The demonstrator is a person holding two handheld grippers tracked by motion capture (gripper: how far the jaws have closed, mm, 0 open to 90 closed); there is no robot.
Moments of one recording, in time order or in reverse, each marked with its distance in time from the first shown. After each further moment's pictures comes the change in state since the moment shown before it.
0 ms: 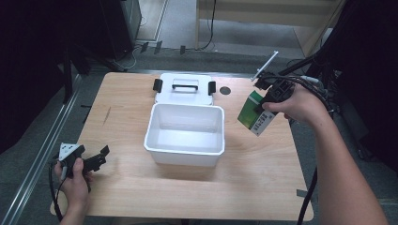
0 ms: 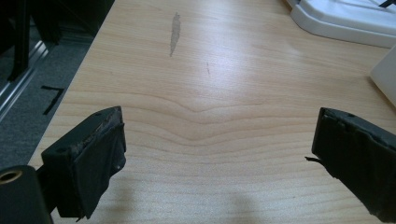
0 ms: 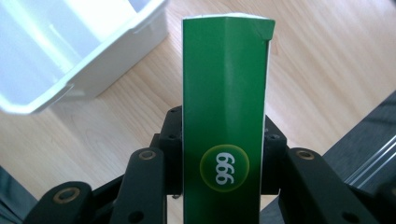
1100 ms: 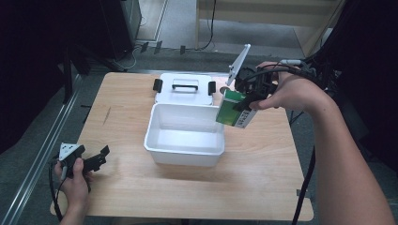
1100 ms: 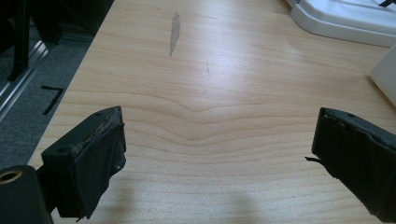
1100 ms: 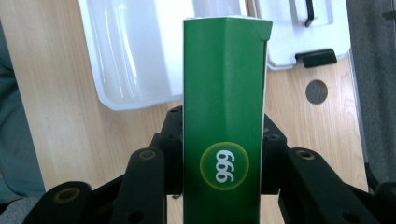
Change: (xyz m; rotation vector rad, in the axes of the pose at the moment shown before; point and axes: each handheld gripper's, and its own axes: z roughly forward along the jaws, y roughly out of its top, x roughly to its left) left arm 0.000 0.000 0.000 0.006 -0.001 0.006; right arm 0.064 0.039 -0.048 -0.092 0.041 -0.555
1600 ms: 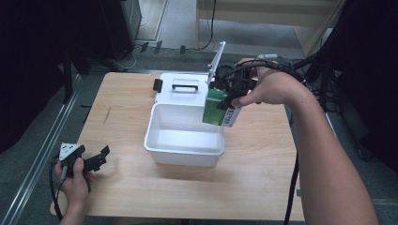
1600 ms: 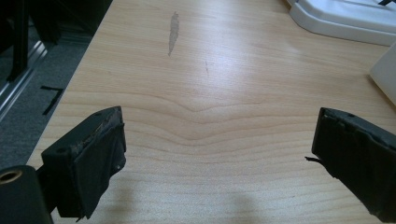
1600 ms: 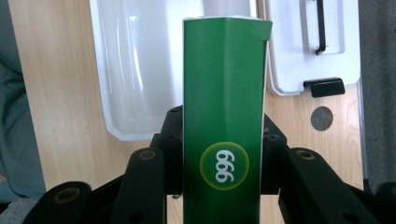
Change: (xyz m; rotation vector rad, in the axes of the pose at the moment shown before) left arm 0.000 0.000 0.000 0.000 -0.001 0.002; right arm 0.003 0.042 0.011 0.016 0.033 -0.063
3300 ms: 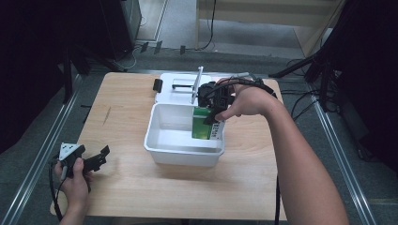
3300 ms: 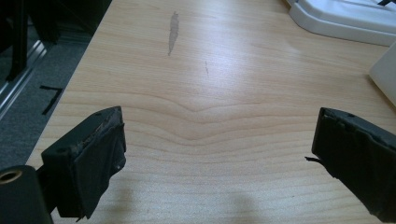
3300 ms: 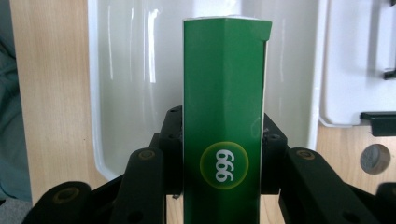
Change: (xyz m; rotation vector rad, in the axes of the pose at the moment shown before) left arm 0.000 0.000 0.000 0.000 -0.002 -0.002; right arm 0.005 0.016 0.076 0.037 0.109 -0.069
